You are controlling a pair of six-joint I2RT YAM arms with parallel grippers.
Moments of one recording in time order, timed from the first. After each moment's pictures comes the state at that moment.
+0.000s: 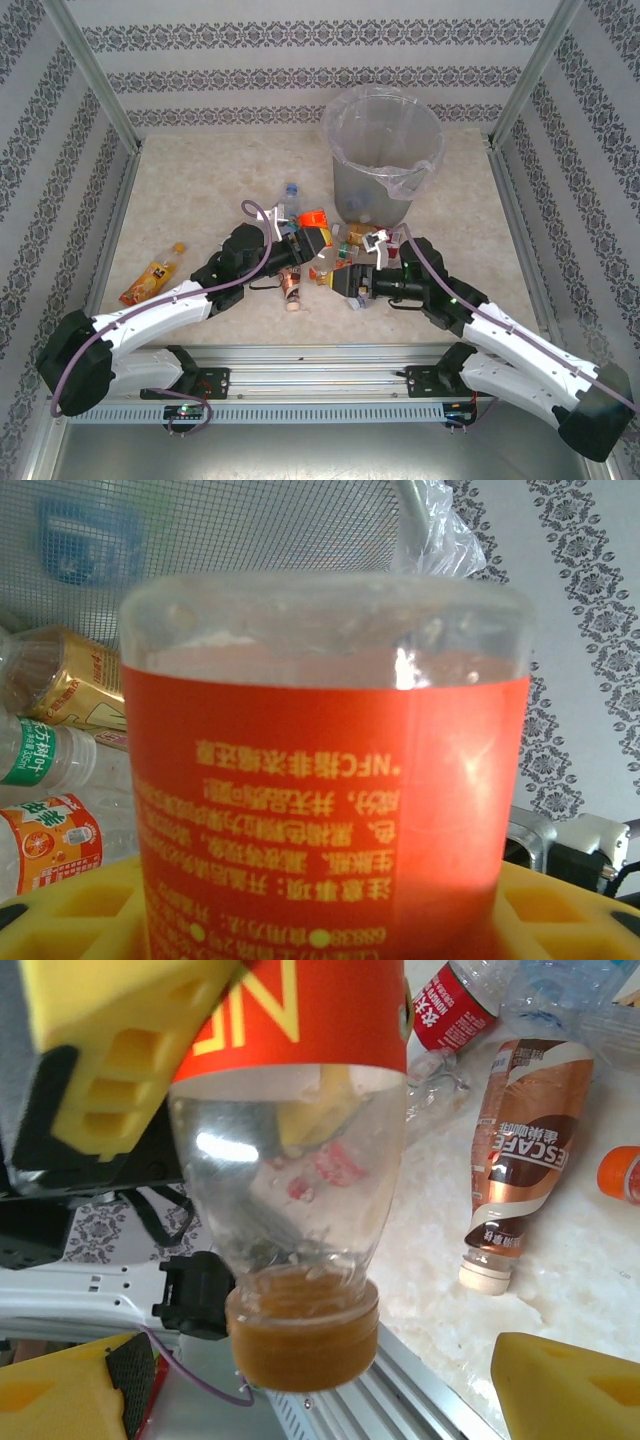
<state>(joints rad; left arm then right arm) -0.74 1.18 0.67 0.33 0.22 -1.08 0.73 0.85 0.58 -0.13 -0.51 0.84</state>
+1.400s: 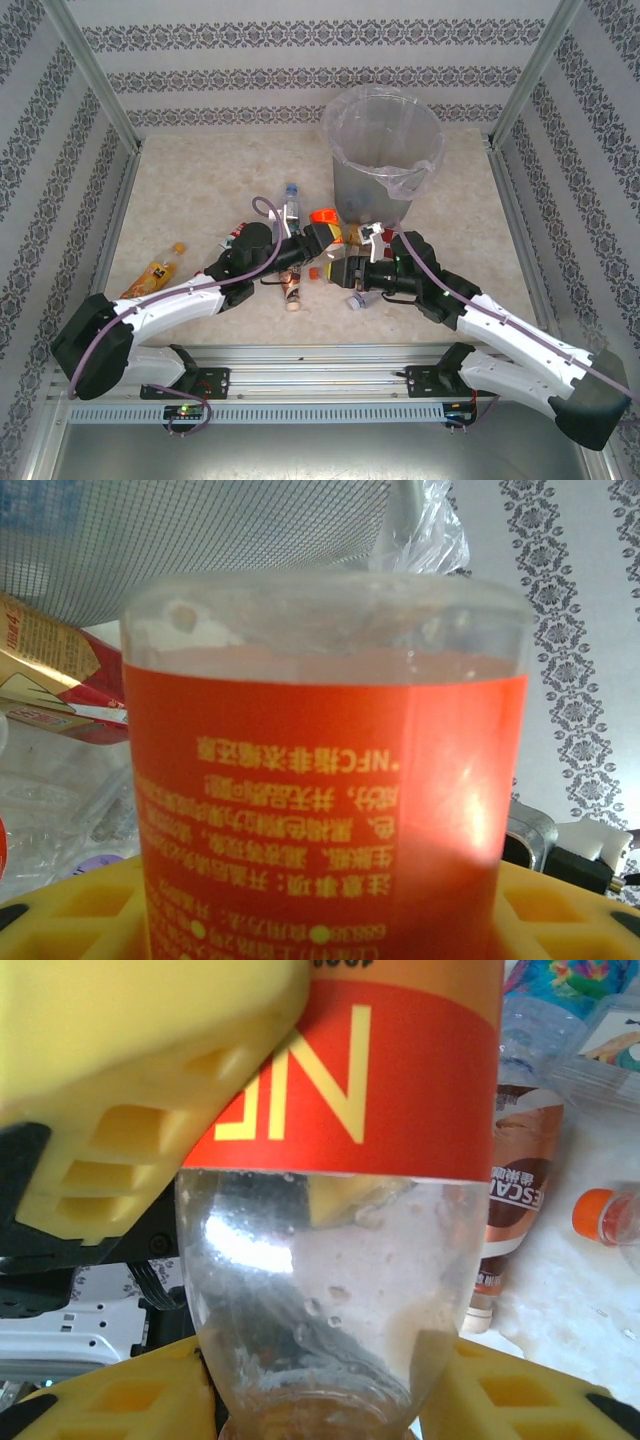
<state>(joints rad) -0.75 1.30 0.68 0.49 0.29 -1.21 0.76 0.91 0.64 -0.14 -0.41 0.83</state>
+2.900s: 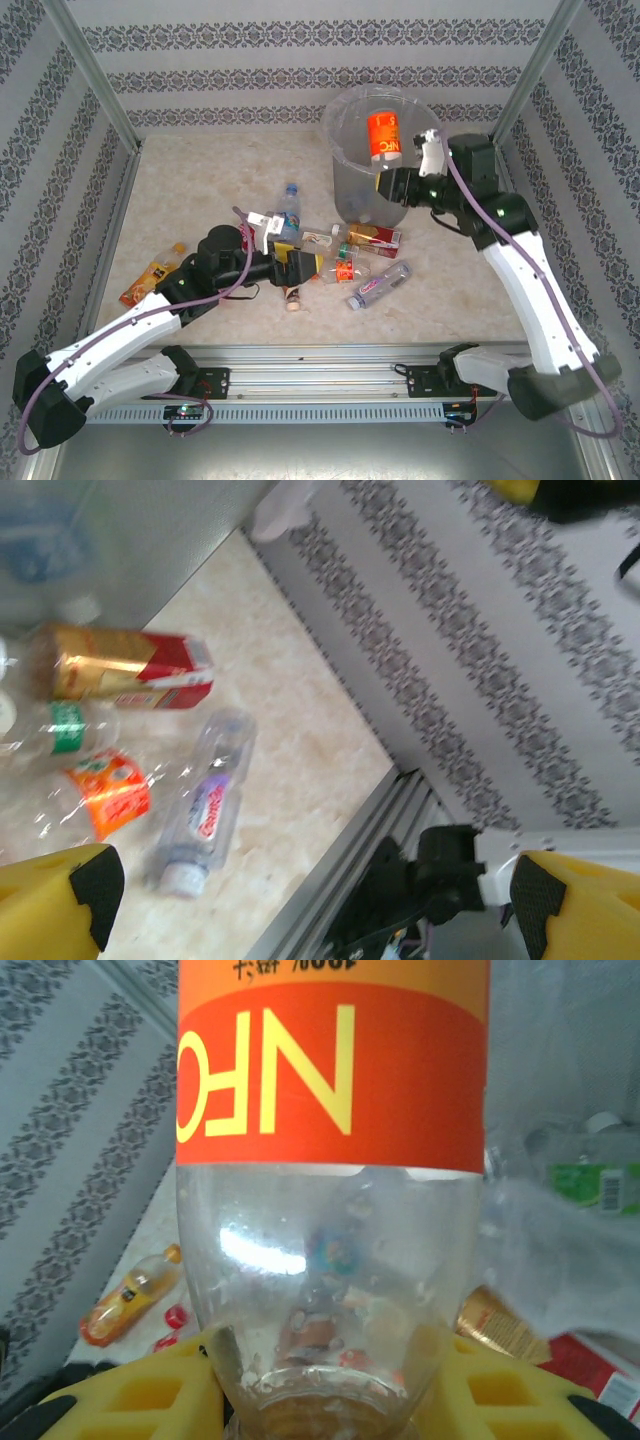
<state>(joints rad) -0.72 0.95 0.73 -0.10 0.37 -0.68 0.28 1.23 1.48 -0.80 -0.40 0.36</state>
